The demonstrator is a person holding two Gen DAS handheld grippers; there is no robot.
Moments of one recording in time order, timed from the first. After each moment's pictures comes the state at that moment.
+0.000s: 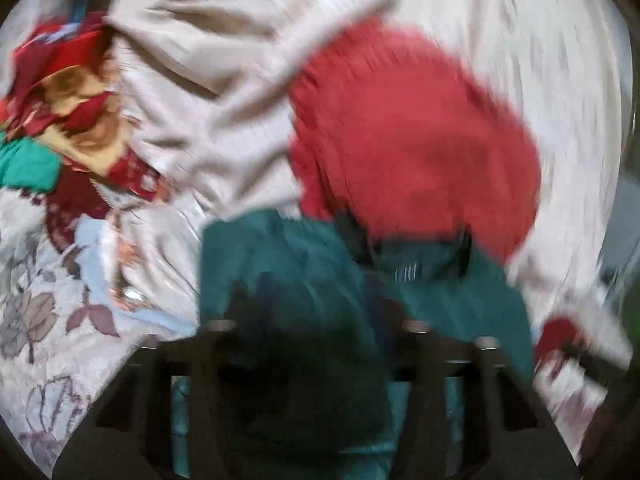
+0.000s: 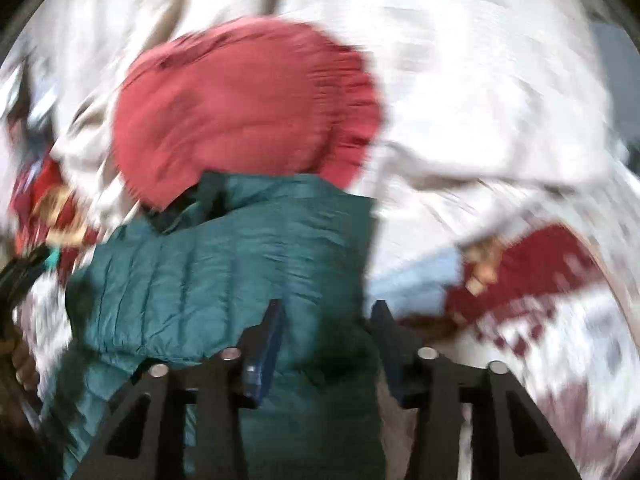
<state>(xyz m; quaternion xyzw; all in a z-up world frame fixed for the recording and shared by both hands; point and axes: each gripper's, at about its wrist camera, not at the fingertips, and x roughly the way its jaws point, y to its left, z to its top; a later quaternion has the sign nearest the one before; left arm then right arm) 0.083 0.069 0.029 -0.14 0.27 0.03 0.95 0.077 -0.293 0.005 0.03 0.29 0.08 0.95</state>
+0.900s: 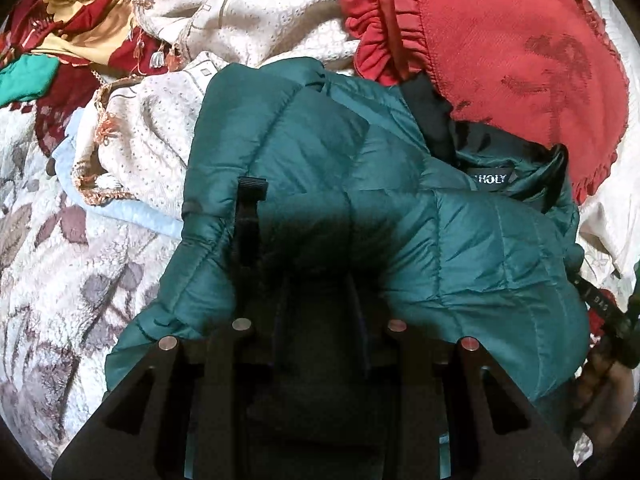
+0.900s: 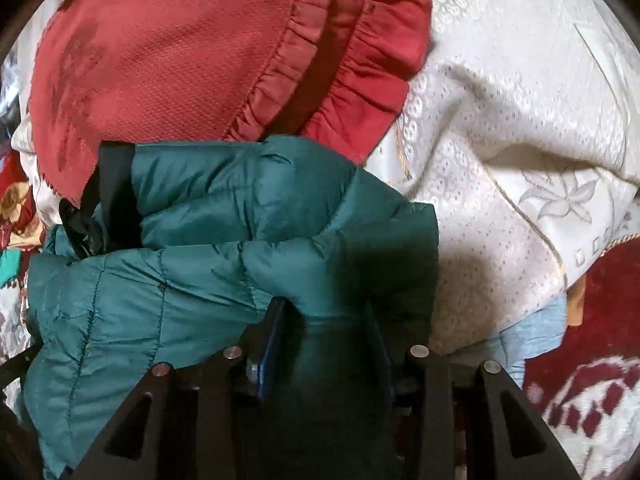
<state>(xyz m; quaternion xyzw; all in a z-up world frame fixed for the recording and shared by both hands) 0.127 0.076 -0.042 -0.18 0.43 0.08 0.88 0.220 -0.278 -0.050 0.05 0.35 0.07 0.93</state>
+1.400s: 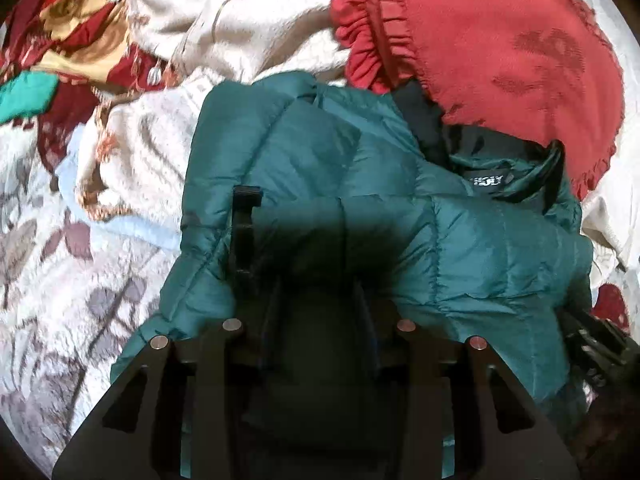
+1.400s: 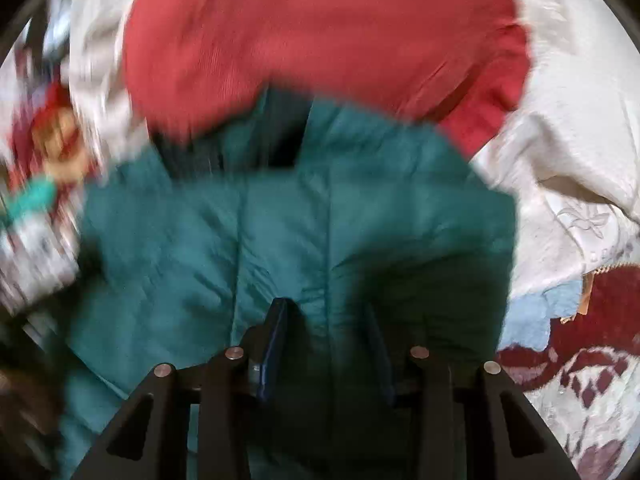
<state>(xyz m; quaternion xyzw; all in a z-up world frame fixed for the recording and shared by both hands) 0.129 0.069 -0.035 -0.16 0.41 0.08 0.90 0.156 -0.189 -0.041 -0.06 0.38 0.11 0.92</state>
